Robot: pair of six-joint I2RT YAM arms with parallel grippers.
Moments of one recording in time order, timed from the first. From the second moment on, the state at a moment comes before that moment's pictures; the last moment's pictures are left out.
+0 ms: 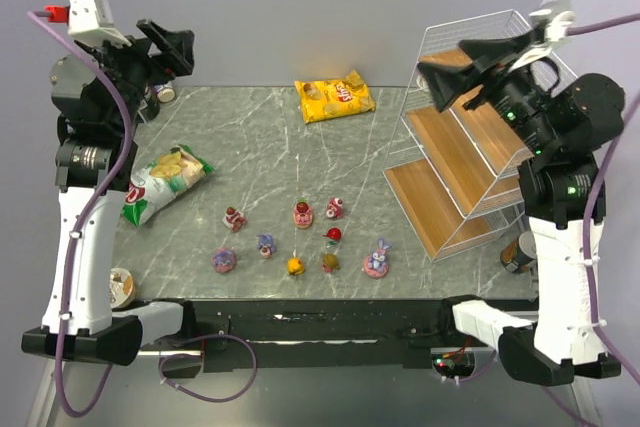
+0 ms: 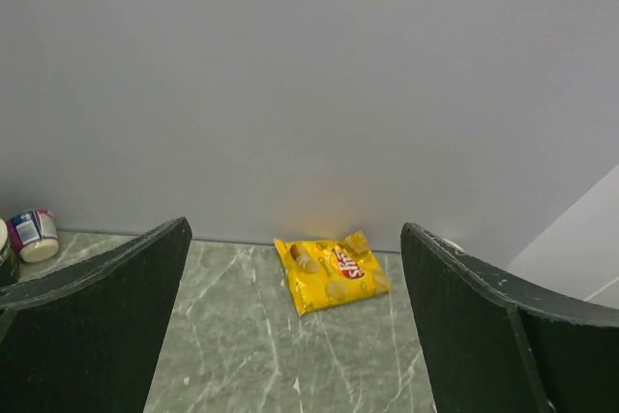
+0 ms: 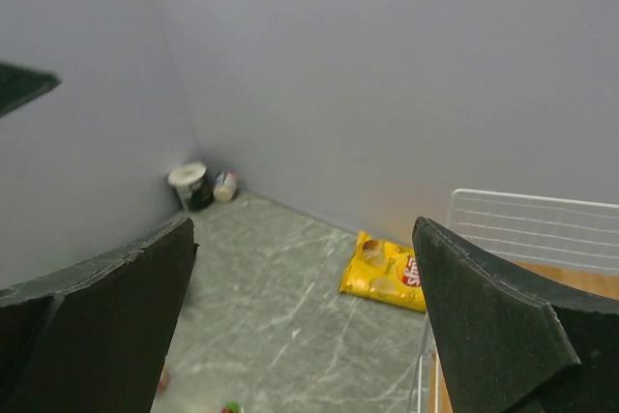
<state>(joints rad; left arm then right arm) -0.08 1.19 1.68 -0.27 0.05 -0.36 0.10 1.10 1.76 -0.36 -0.45 0.20</state>
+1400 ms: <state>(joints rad) -0.08 1.11 1.30 -0.36 0.12 -0.36 1.04 1.59 1.20 -0.26 -0.22 -0.17</state>
